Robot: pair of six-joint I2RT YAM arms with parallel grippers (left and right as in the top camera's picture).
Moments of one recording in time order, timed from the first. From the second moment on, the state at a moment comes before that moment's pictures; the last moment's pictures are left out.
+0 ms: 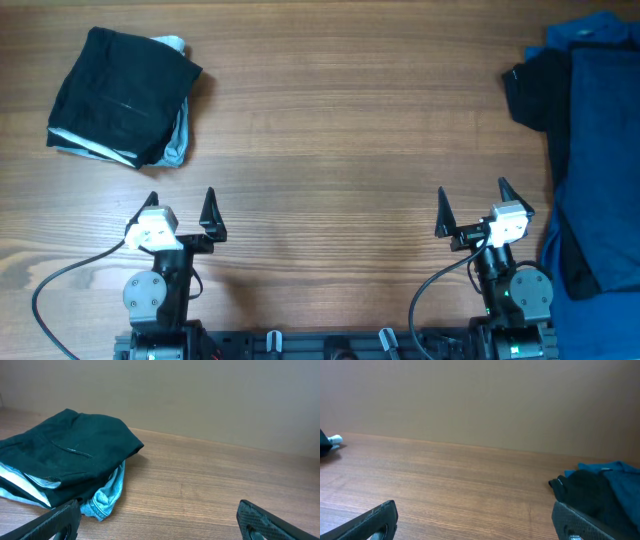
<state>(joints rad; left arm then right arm) 0.05 0.01 0.02 -0.08 0.06 -0.19 0.08 0.01 0.01 0.00 -0.06 -0.06</state>
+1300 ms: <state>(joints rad) 0.05 0.01 0.01 -0.07 0.06 -0.19 -0.06 1.19 1.34 -0.26 -0.04 -0.03</state>
